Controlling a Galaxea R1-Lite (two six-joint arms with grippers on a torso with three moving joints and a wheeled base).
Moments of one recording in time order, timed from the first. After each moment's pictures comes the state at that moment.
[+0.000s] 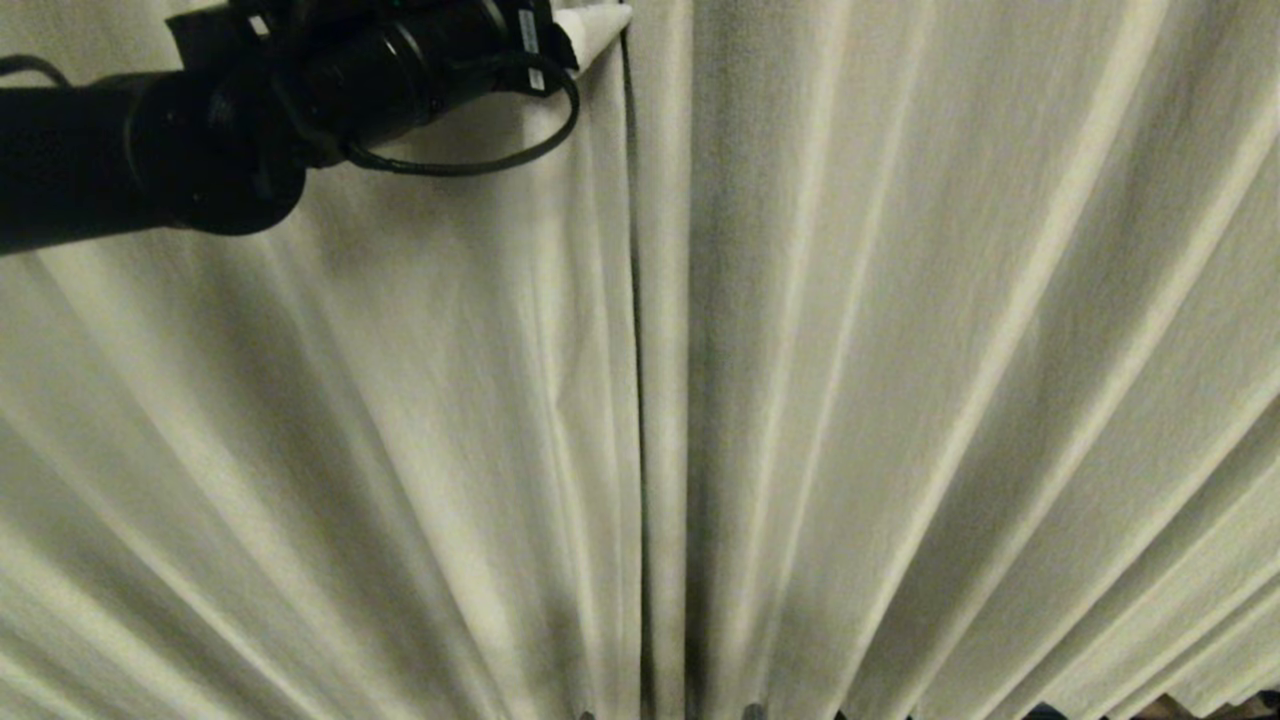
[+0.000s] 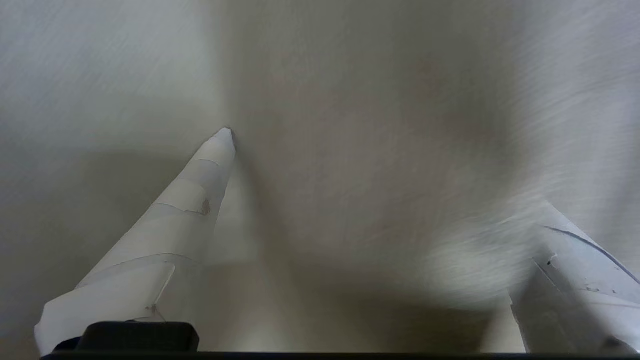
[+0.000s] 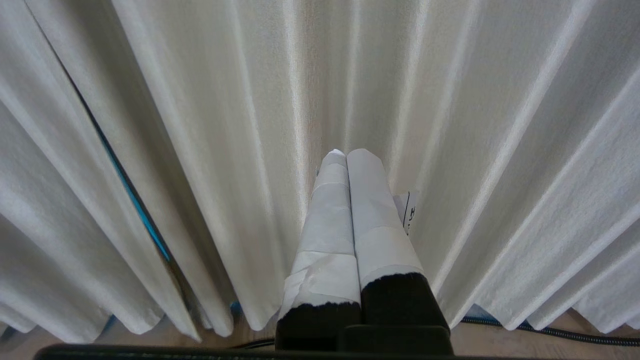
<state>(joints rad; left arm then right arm) -0.43 1.88 -1.79 -0.37 -0.09 0.09 0.00 0.00 0.00 0.00 0.01 -0.01</state>
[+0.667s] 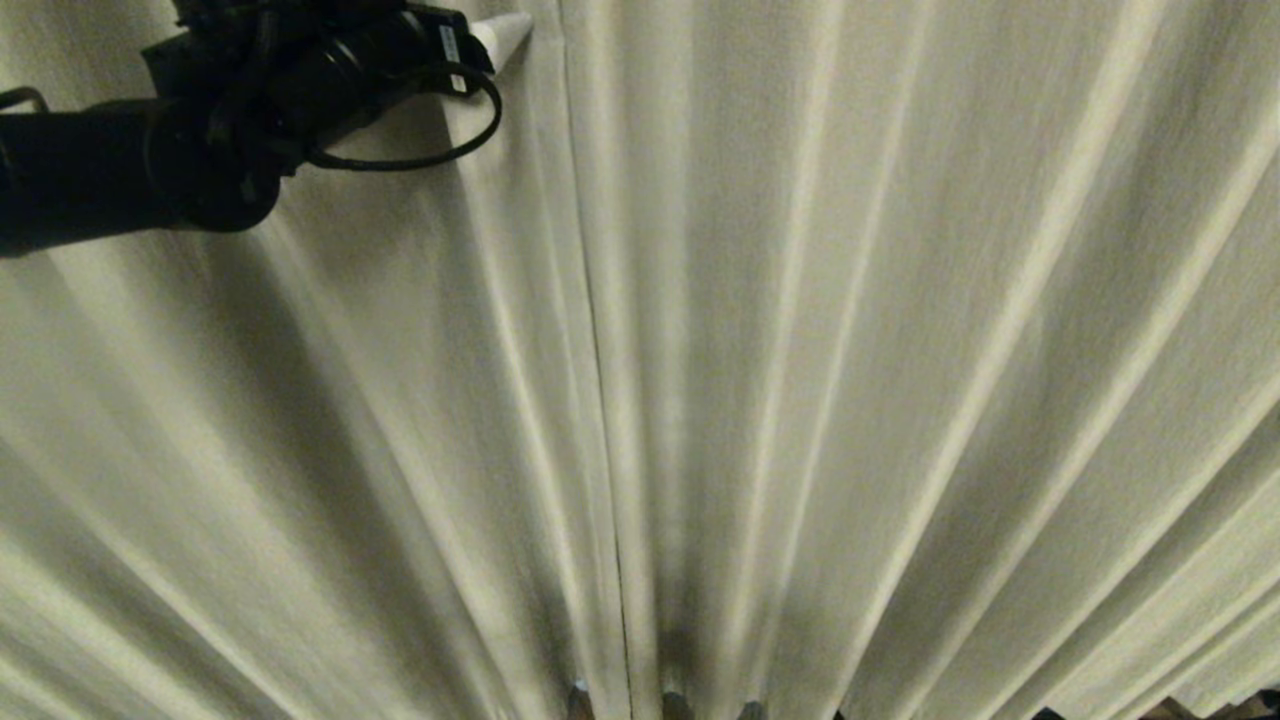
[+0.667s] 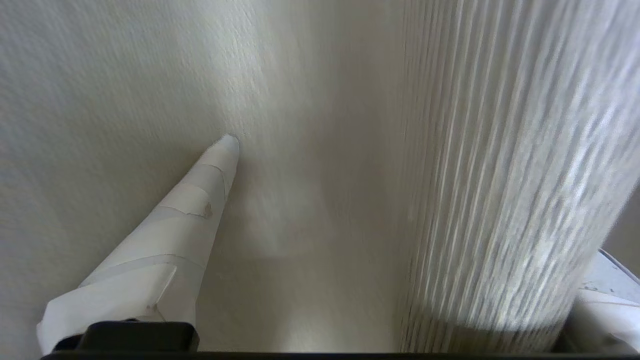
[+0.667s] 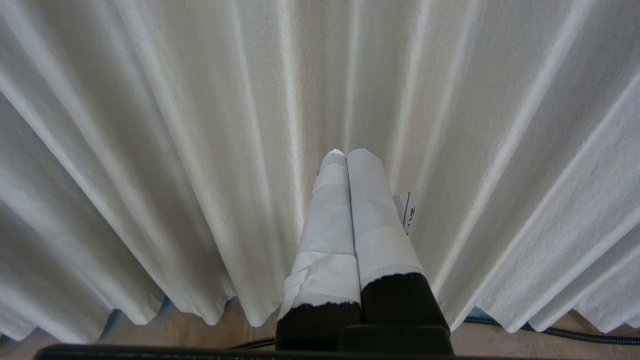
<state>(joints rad) -0.26 1.95 -1.84 -0.45 -0.06 0.11 0.00 0.00 0.00 0.00 0.01 -0.01</state>
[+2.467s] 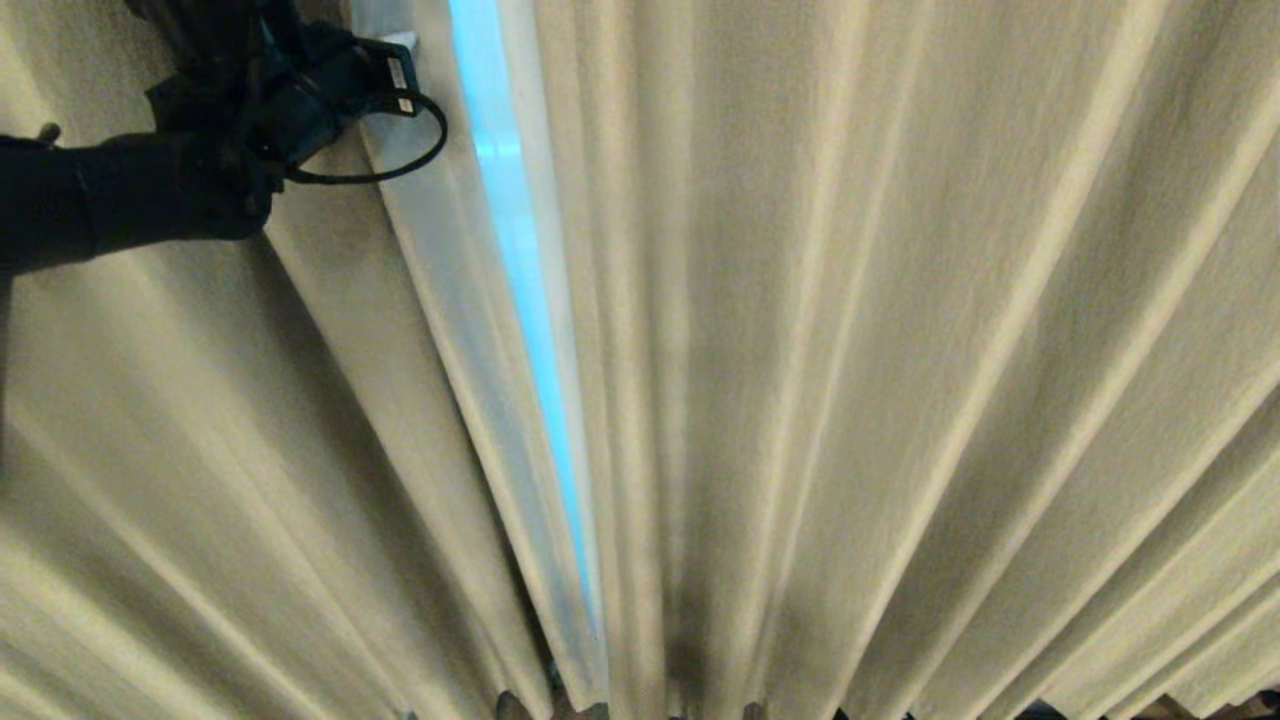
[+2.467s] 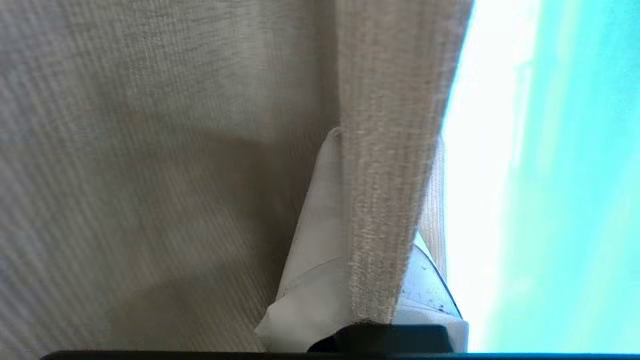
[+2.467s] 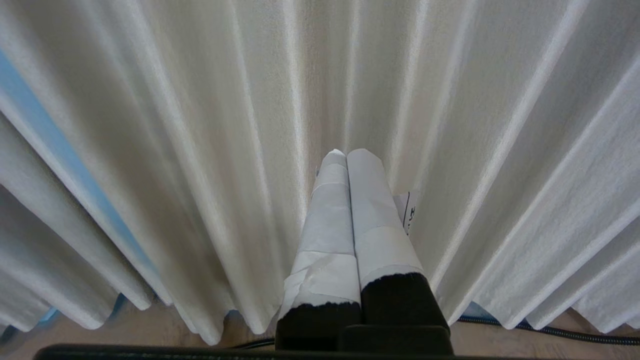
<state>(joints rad) -0.10 2.08 -1.96 -0.46 -0.06 0.10 0.00 0.00 0.00 0.00 0.01 -0.01</state>
